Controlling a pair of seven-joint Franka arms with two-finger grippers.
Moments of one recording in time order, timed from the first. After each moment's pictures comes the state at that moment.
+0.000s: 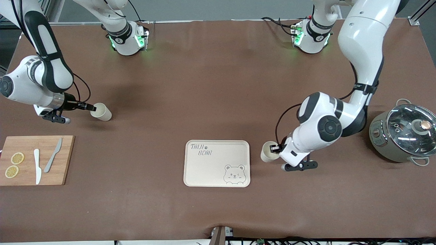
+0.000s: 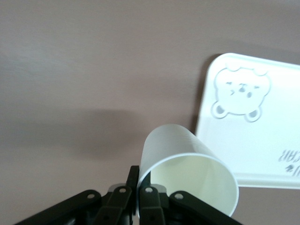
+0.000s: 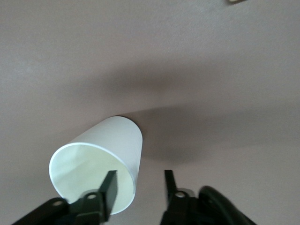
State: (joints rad) left arm -0.13 0.67 -0.32 -1.45 0.02 2.14 -0.52; right arm -0.22 0.17 -0.08 -2.36 0.20 2.27 -0.20
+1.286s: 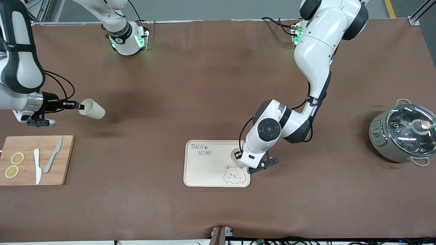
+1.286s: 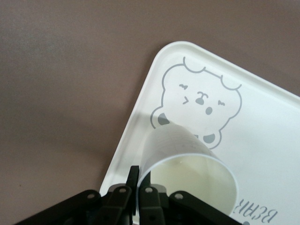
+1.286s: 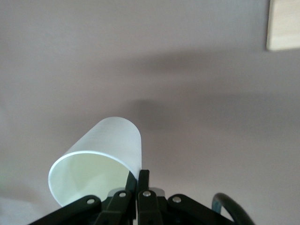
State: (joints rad) left arm -0.44 0.91 -0.14 -1.21 0.02 2.20 -0.93; right arm -0.22 0.15 -0.07 -2.02 0.25 1.82 -0.32
